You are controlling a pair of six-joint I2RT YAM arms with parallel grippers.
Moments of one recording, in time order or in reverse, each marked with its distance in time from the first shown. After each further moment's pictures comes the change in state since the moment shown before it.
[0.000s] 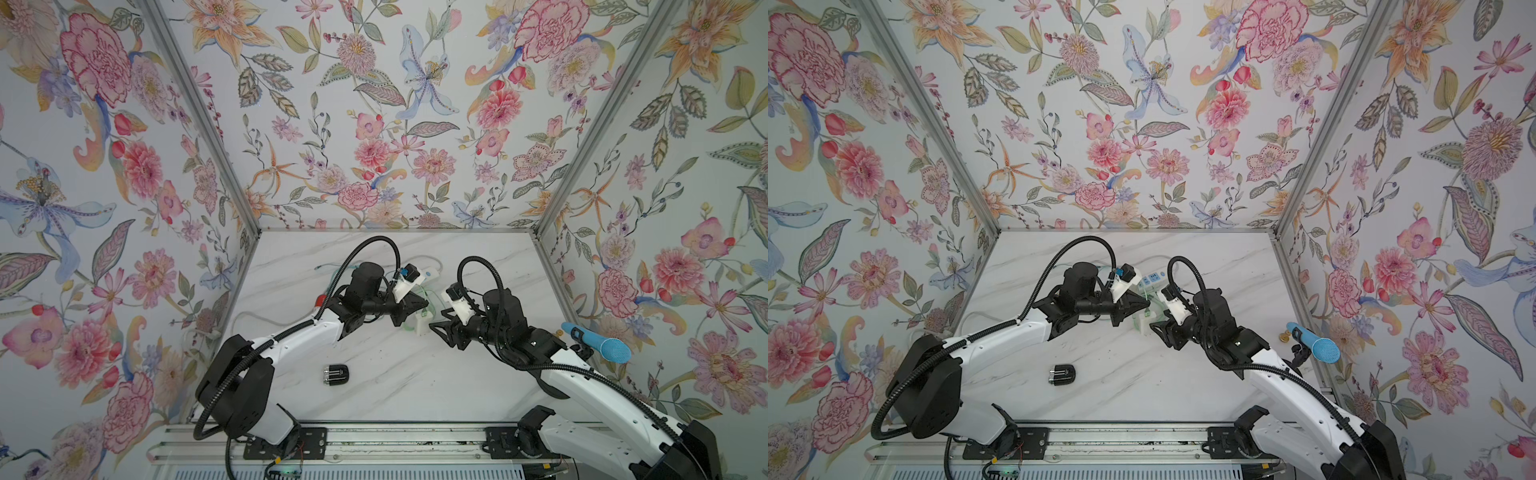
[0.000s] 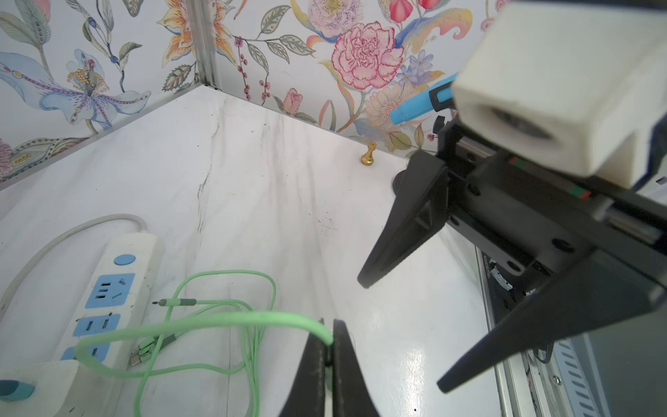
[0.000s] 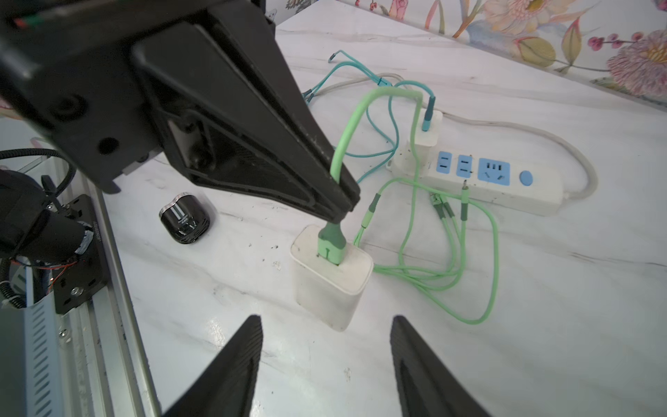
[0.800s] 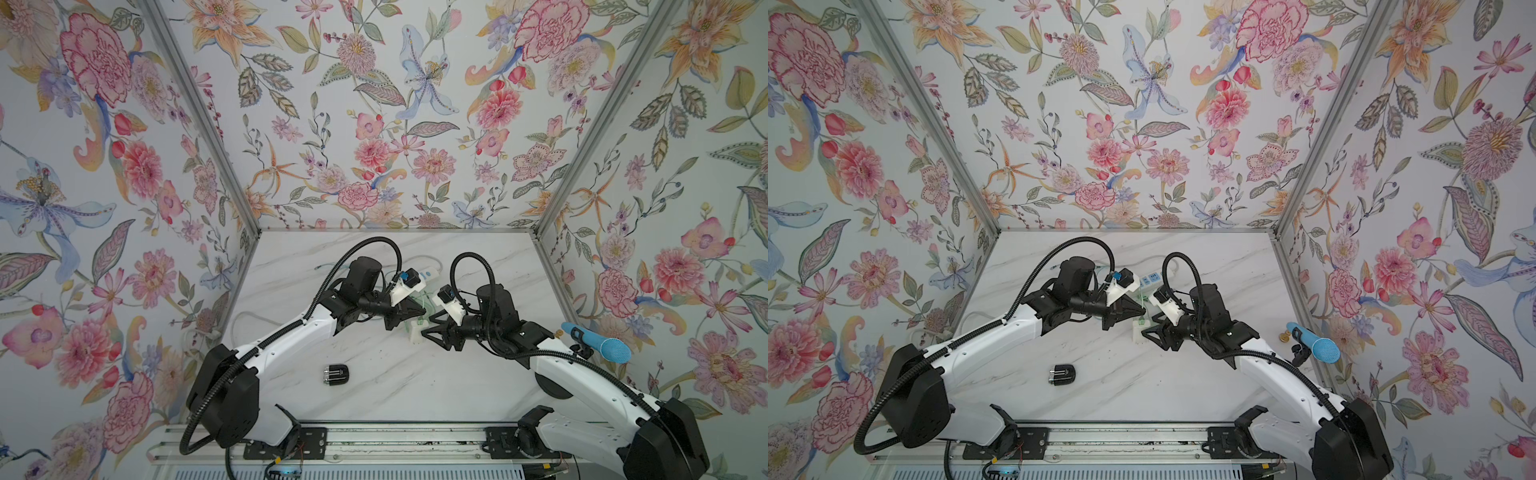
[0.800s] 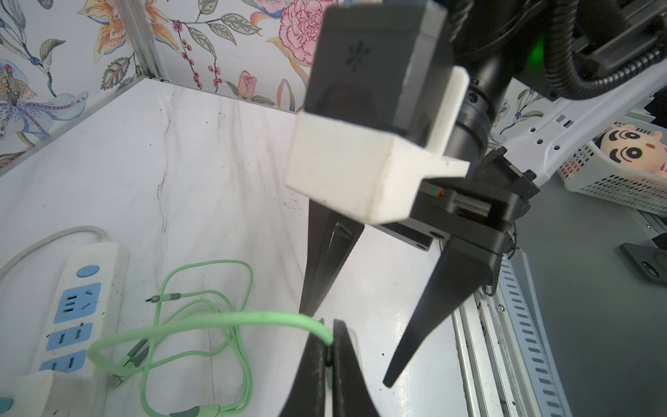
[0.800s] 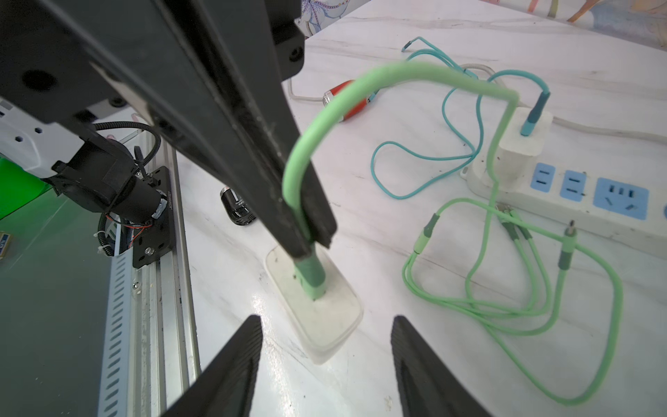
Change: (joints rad) left arm 0.020 -0.058 0.068 -0.253 0.109 0.160; right arm -0.047 0.114 0.000 0.078 -0.271 -0.060
